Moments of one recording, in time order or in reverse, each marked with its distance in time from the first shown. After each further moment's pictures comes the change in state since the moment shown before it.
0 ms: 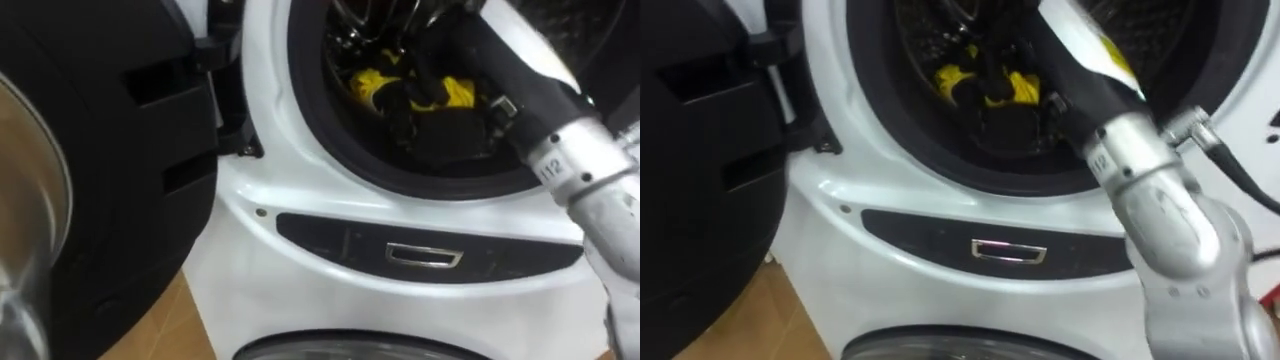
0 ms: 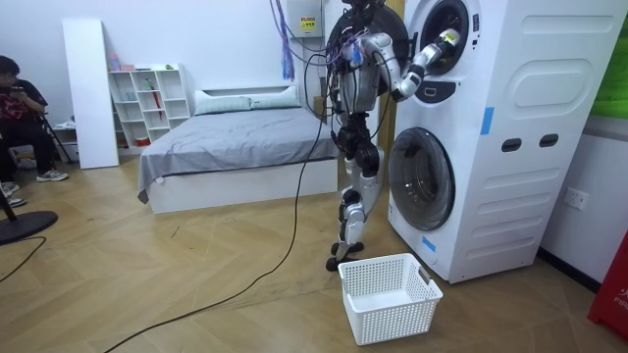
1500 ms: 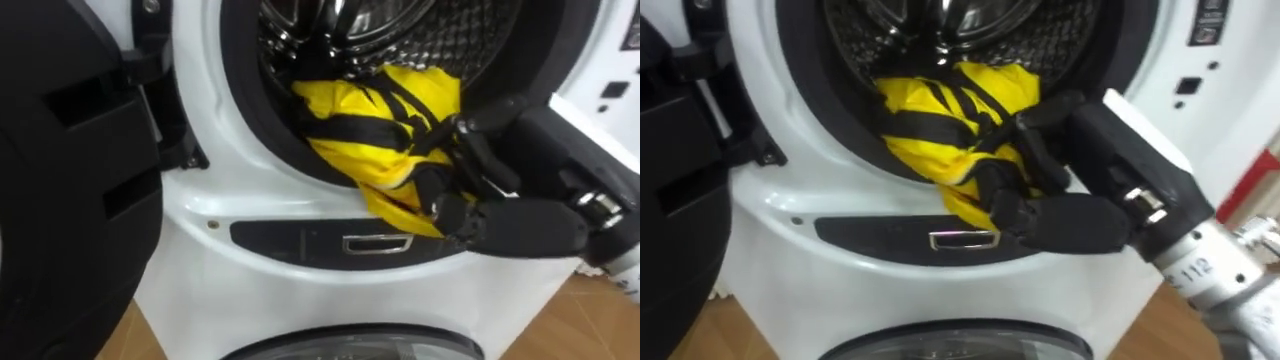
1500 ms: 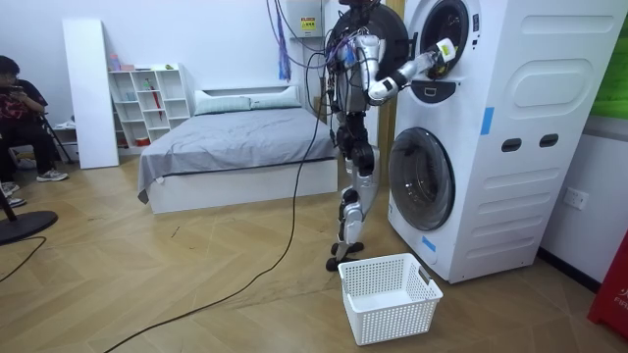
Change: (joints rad) left arm 0.125 0.054 0.037 -0.025 0.097 -0.068 -0.033; right arm 0.349 -0.092 -0.282 0.009 0.713 -0.168 0.171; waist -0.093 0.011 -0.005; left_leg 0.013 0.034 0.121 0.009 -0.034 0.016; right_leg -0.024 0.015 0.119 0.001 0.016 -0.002
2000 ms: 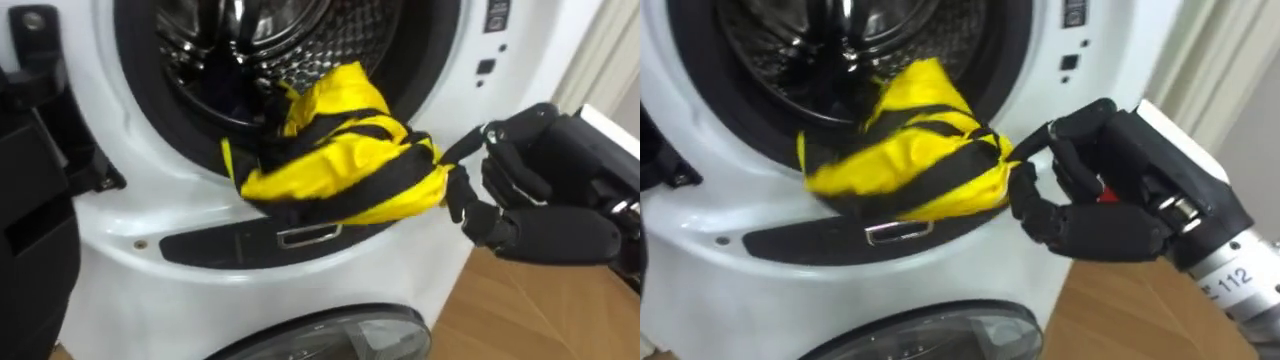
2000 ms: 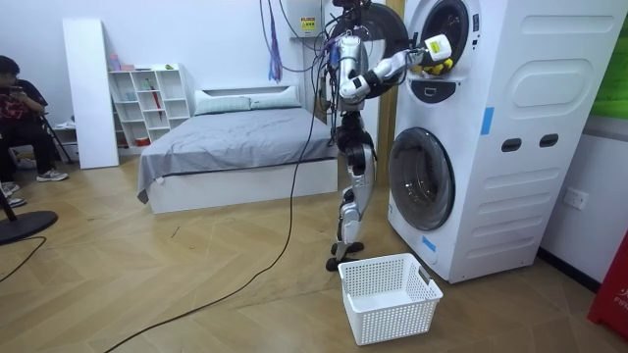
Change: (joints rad) left arm -0.049 0.012 -0.004 -0.008 -0.001 -0.020 0.004; right arm 0.035 -0.043 -0.064 0.031 0.025 -0.009 0.021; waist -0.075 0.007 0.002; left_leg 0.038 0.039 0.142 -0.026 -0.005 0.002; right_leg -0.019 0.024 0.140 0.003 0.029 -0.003
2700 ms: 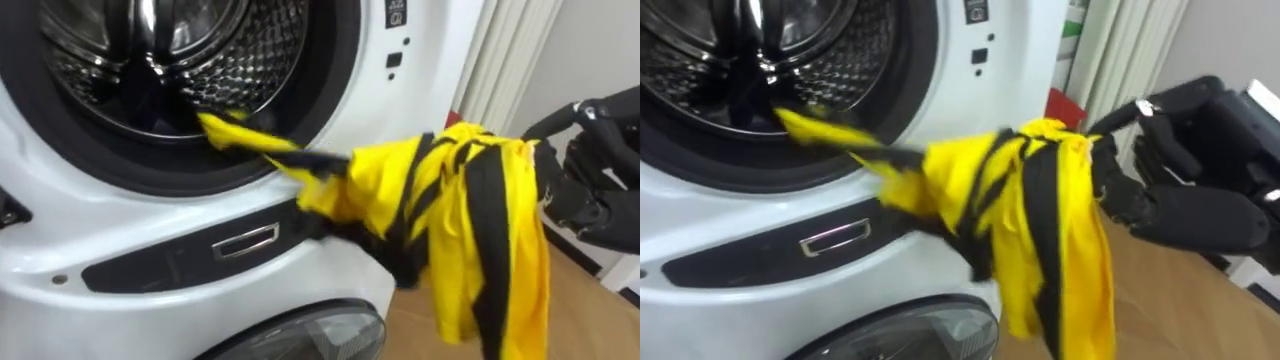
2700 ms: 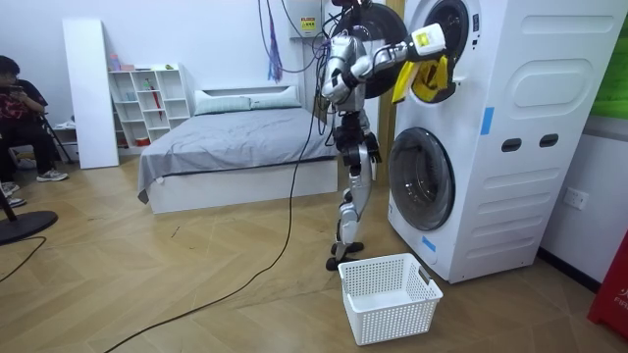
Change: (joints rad) left arm 0.035 0.005 0.044 0.016 0.020 0.005 -0.011; right arm 0.082 -0.029 -0.203 0.028 0.100 0.002 -0.009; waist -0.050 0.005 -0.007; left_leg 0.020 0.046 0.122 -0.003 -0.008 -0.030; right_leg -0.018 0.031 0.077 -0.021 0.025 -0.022
